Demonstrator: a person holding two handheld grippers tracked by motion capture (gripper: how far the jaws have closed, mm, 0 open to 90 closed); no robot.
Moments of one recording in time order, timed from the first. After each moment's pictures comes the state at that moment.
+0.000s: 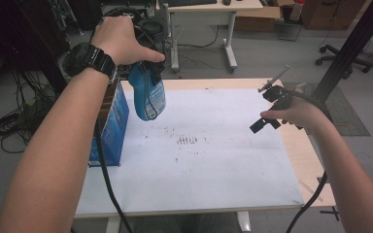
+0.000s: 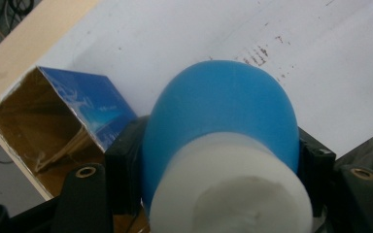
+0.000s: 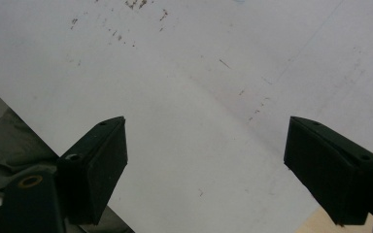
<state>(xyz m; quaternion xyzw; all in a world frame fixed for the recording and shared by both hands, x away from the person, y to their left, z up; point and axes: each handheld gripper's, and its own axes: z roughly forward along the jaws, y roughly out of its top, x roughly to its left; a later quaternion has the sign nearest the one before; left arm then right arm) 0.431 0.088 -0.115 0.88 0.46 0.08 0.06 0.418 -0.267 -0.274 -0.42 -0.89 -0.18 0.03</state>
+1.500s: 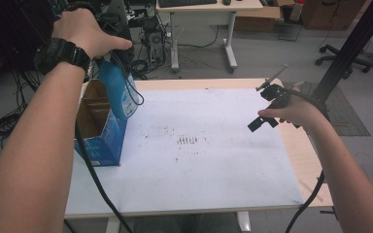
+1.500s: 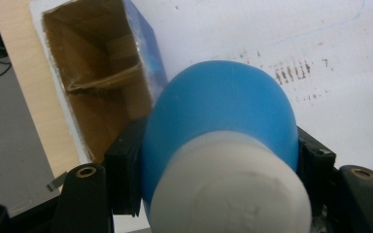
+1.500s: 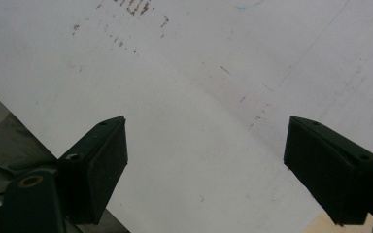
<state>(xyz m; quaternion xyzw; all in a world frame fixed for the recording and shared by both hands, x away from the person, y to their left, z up) 0.436 0.161 -0.103 0.78 0.62 0.07 0.06 0.422 -0.262 -0.273 -0.42 -0.89 -0.18 0.03</state>
